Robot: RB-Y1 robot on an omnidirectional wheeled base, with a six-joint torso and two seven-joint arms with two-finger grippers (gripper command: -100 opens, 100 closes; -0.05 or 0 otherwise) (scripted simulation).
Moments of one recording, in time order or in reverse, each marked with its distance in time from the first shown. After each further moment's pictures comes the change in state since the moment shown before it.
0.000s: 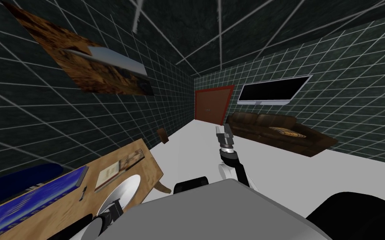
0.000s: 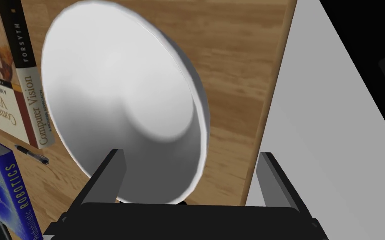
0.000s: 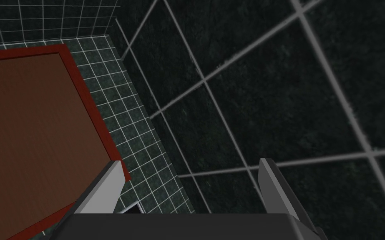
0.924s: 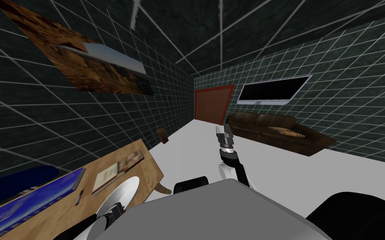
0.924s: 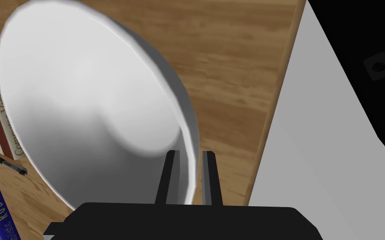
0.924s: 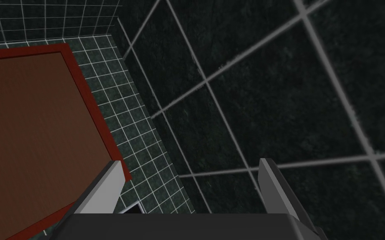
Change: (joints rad) left arm -0.030 -0.009 0.000 0.089 -0.007 -0.021 -0.004; right arm 0.000 0.000 0.000 0.000 0.000 0.000 0.000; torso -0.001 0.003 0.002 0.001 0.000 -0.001
